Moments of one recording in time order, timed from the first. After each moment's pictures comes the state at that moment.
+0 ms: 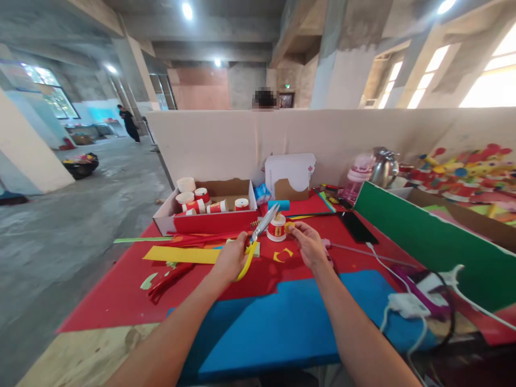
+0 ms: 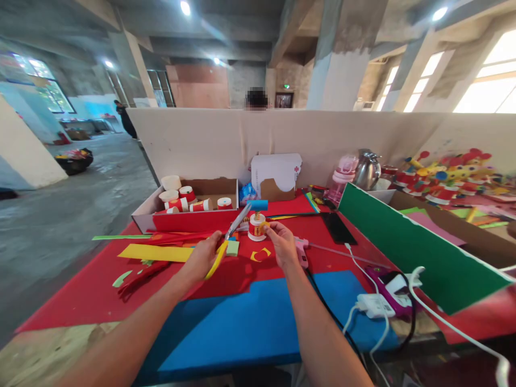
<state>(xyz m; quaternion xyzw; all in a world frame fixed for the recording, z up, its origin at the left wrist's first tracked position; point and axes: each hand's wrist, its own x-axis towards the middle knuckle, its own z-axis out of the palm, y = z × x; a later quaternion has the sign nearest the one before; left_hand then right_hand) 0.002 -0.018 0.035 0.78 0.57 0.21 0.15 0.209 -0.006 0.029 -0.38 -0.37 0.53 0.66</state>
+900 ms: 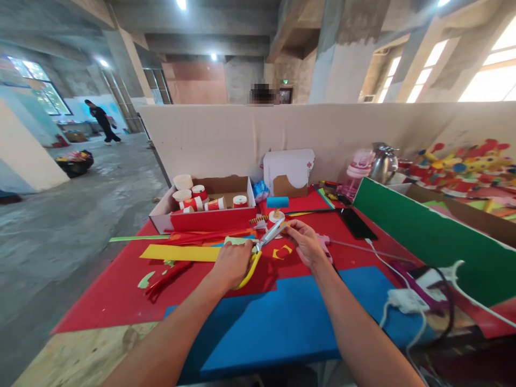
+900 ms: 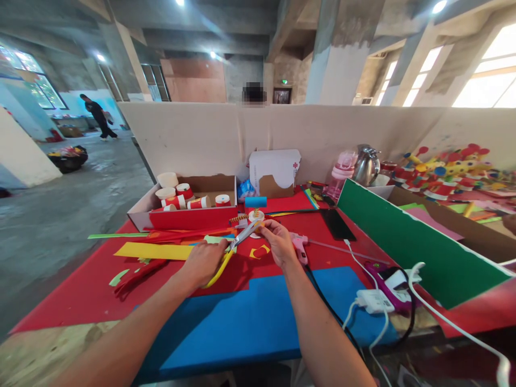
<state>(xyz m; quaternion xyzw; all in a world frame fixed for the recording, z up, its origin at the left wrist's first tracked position) 0.008 -0.035 0.051 0.86 0.51 -0.01 0.01 0.202 -0.013 0.034 -0.36 -0.39 0.57 0.63</state>
